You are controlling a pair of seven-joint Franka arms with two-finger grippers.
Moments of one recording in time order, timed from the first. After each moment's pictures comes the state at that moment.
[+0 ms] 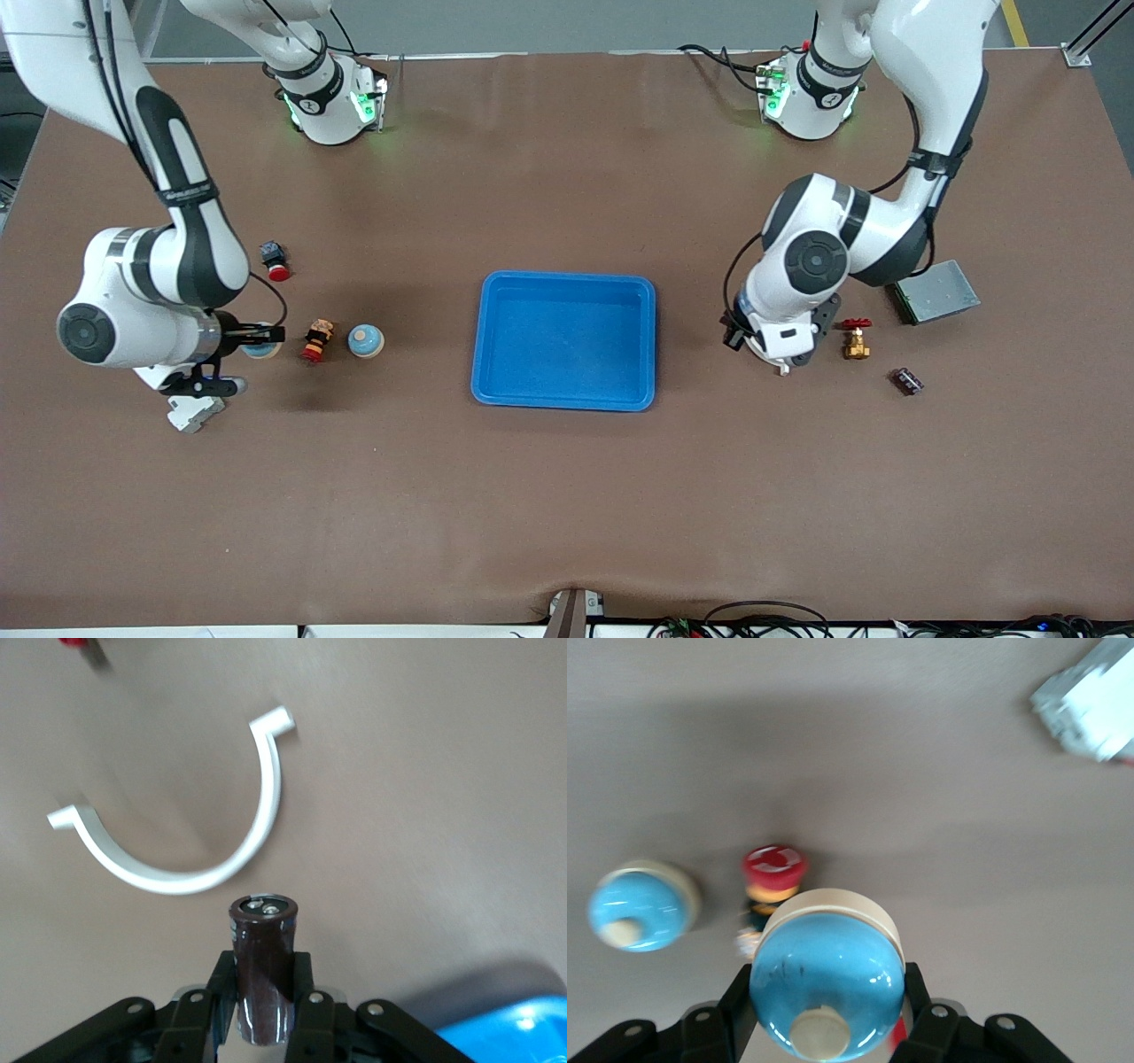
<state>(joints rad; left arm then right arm) -0.23 0.39 -0.23 -1.90 0.05 2.16 -1.49 0.04 0.41 -0.03 -1.88 0.03 1.97 0.07</state>
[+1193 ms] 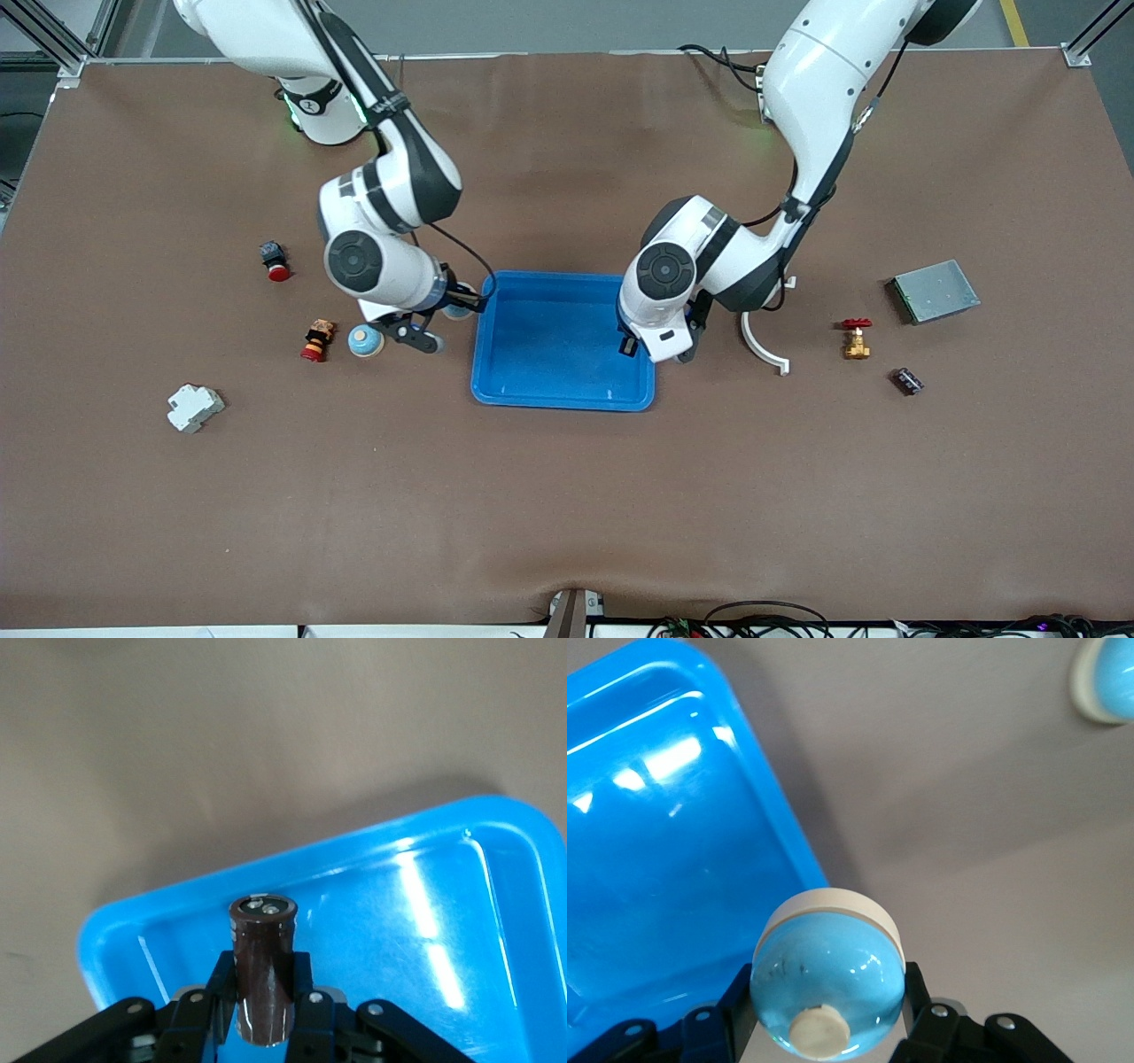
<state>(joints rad) -0.46 0.69 -0.23 -1.61 0.05 2.22 -1.89 0.56 0.42 -0.02 -1.88 0.32 2.15 0.79</state>
